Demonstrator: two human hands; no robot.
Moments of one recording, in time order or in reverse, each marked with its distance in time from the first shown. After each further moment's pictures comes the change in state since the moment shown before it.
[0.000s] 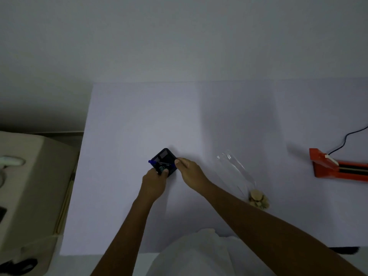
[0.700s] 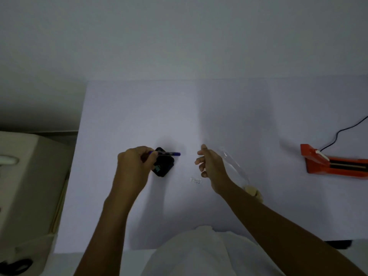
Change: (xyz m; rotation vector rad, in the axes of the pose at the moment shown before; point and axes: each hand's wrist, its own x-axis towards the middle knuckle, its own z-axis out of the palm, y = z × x) left_hand -0.056 0.063 -0.069 -0.042 0.254 0.344; right_hand -0.035 -0.008 -0.065 0.509 0.287 0.263
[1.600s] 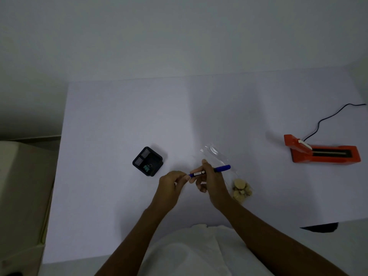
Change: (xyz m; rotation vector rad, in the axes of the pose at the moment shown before) left_hand -0.036 -0.056 0.144 -0.209 -0.316 0.258; right_hand -0.025 0.046 -0.031 0.129 0.039 0.027
